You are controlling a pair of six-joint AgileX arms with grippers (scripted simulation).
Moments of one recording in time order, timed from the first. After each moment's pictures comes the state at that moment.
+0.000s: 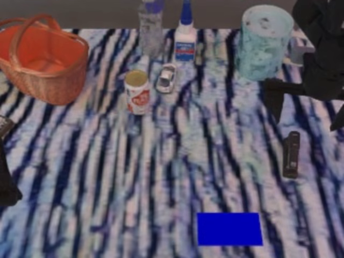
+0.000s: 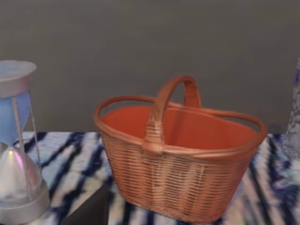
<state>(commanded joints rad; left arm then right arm) 0.00 0.00 0.00 0.00 0.00 0.00 0.27 2.03 1.60 -1.14 0.00 0.44</state>
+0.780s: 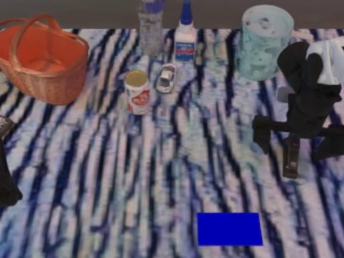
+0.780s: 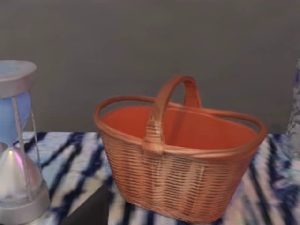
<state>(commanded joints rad) 0.00 0.00 0.00 0.00 0.00 0.00 0.27 2.17 1.39 -0.79 0.00 0.45</state>
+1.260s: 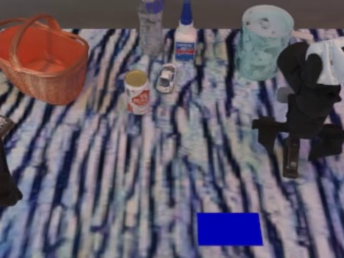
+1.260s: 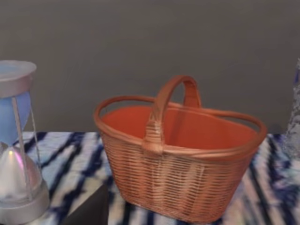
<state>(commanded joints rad) 0.00 0.00 0.00 0.00 0.00 0.00 0.27 2.17 1.39 -0.79 0.00 0.45</state>
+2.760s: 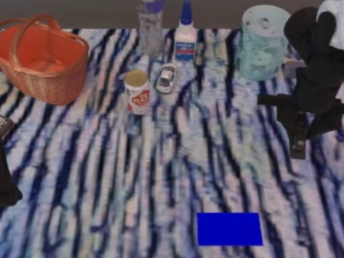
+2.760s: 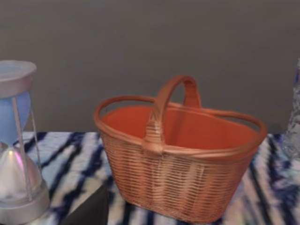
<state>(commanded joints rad) 0.00 0.00 0.00 0.00 0.00 0.00 0.27 2.08 1.55 -1.06 0.00 0.45</state>
